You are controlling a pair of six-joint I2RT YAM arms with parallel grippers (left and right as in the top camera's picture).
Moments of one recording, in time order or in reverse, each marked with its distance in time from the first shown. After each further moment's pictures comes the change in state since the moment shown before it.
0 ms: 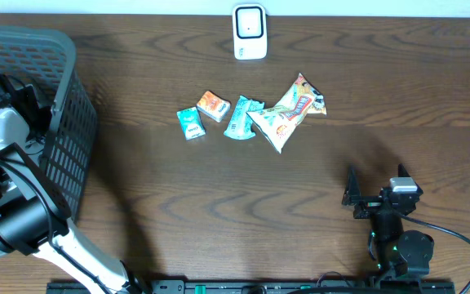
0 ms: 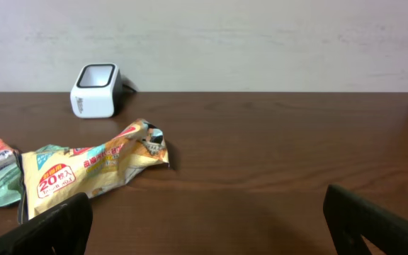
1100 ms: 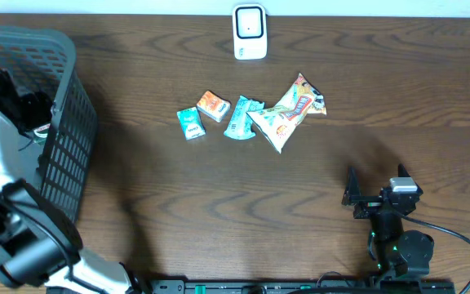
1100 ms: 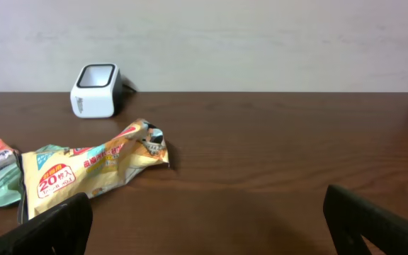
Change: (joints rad) left arm 0.000 -0.212 -0.002 -0.080 -0.008 -0.064; right arm 0.000 0.000 0.000 0.000 0.000 0.000
